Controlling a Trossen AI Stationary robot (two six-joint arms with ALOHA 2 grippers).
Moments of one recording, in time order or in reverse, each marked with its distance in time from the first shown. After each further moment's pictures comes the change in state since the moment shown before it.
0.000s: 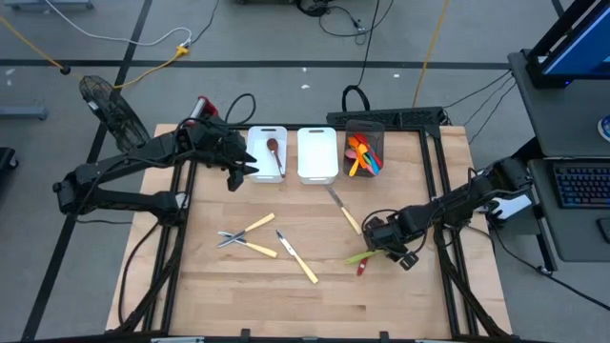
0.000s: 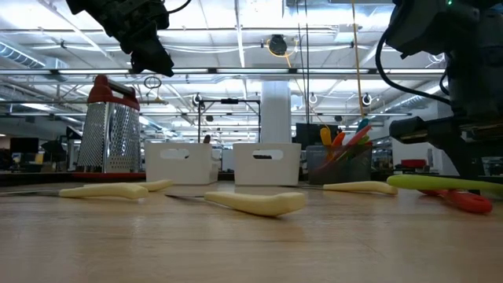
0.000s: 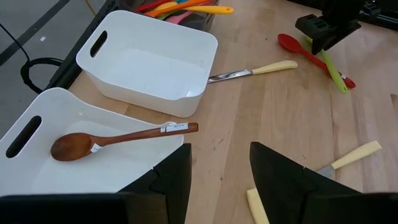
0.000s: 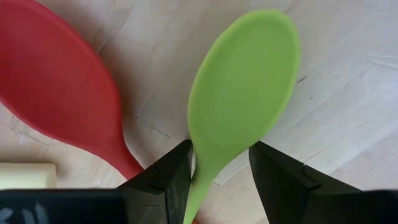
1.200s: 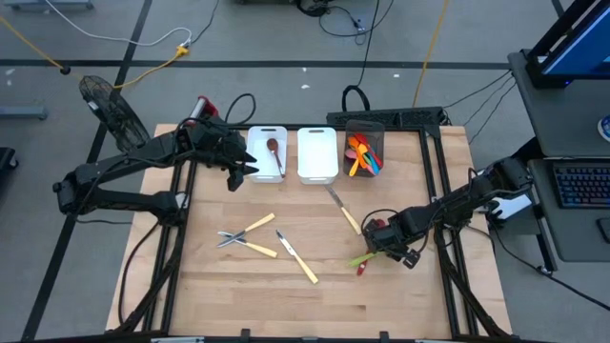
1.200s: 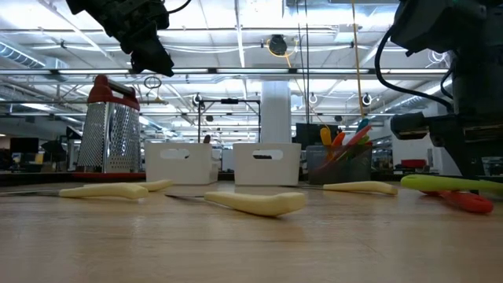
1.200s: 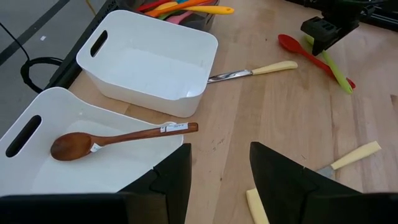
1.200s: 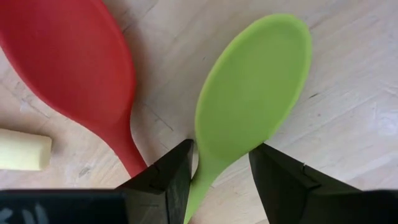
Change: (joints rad) left arm 0.000 0.000 0.000 0.000 -0.001 -0.004; right arm -0.001 0.000 -0.001 0.052 0.060 -0.169
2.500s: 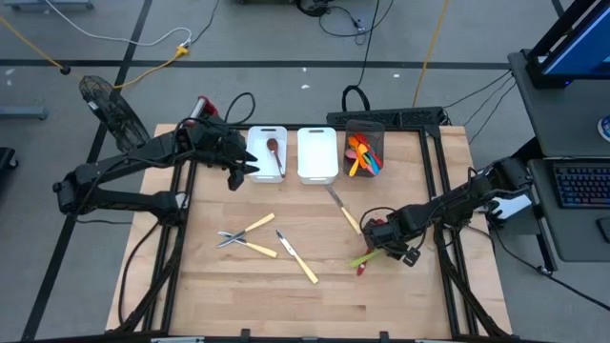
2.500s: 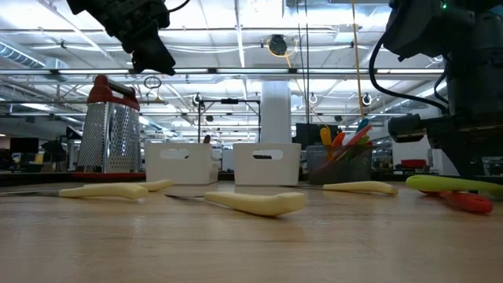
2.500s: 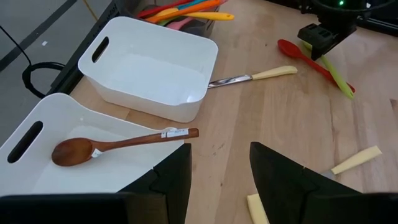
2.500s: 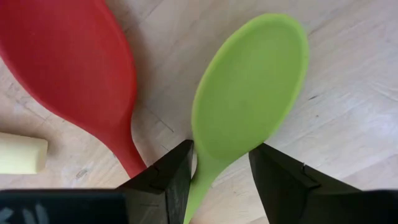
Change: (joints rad) left arm 0.000 0.000 0.000 0.019 -0.001 -0.001; right arm -0.016 0.001 -0.060 -0.036 -0.060 -0.035
